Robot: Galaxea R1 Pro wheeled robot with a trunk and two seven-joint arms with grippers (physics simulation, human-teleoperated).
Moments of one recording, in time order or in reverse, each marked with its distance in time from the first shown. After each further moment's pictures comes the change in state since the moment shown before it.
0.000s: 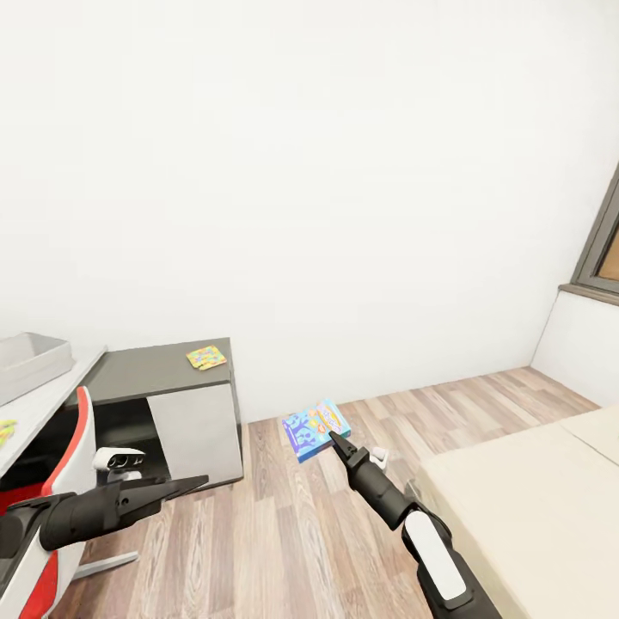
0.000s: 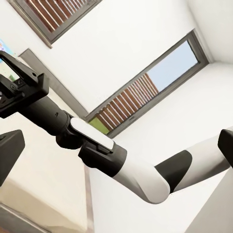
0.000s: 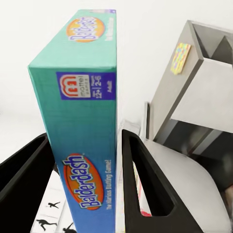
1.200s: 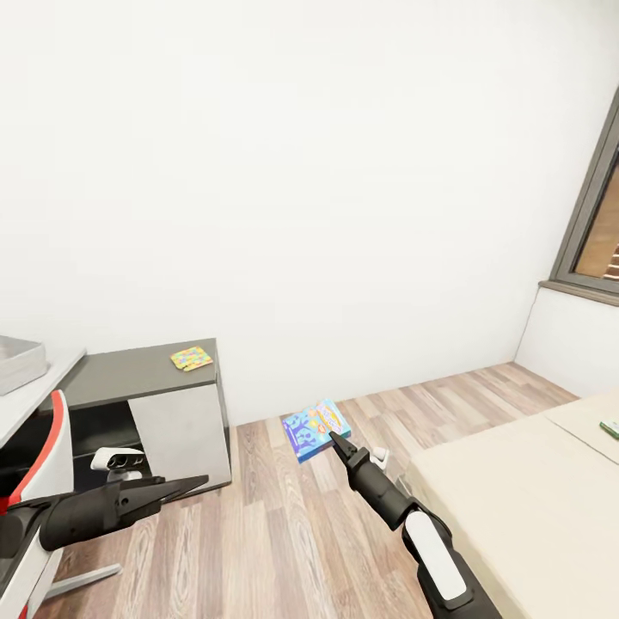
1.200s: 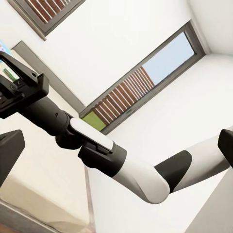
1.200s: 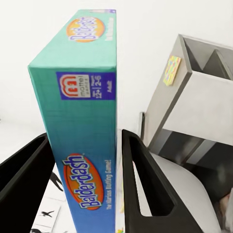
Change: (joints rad) left arm 0.000 0.000 0.000 0.000 0.001 0.000 0.000; right arm 0.000 -0.002 0.000 0.001 -0.001 0.001 0.003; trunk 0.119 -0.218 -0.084
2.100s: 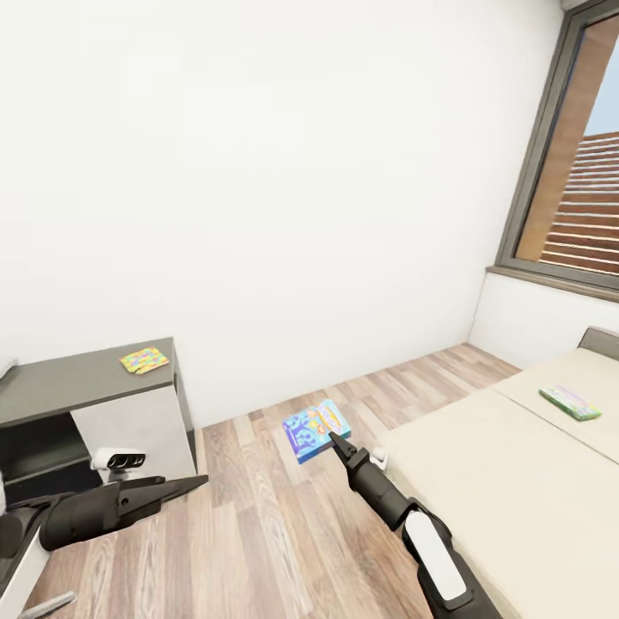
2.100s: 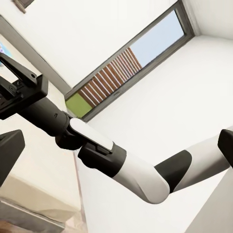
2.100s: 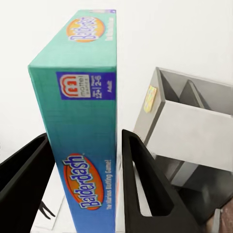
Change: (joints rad) left arm 0.000 0.000 0.000 -0.001 0.001 -0.001 0.000; right arm 0.000 0.000 0.000 0.003 0.005 -0.001 0.000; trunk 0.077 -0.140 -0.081
